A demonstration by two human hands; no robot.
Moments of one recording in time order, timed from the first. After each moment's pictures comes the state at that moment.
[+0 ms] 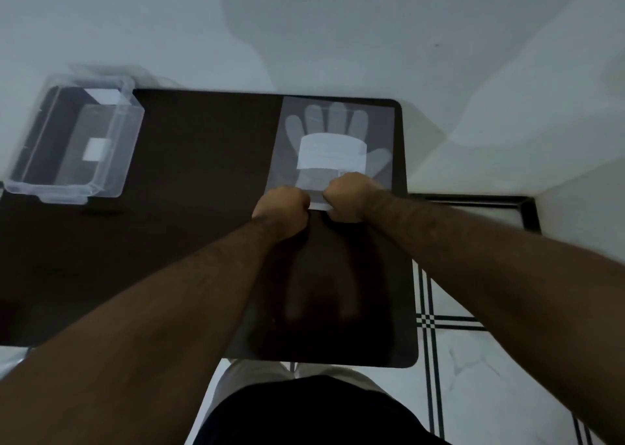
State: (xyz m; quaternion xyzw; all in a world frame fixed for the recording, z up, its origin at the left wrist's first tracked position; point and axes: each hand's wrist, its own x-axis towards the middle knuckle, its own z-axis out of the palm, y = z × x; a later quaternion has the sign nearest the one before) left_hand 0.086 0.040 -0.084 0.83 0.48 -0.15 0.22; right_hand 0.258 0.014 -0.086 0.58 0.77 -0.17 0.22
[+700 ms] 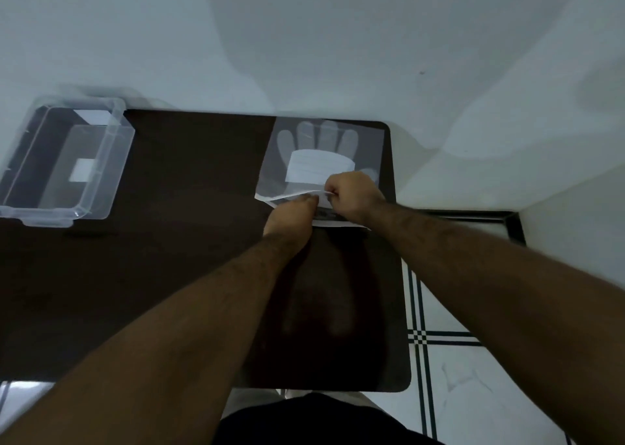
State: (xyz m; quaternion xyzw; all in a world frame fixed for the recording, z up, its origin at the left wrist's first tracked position) left_hand 0.115 0.044 -0.107 0.86 0.46 -0.04 0.20; right_hand 0.290 0.027 -0.089 0.72 0.65 -0.21 -0.07
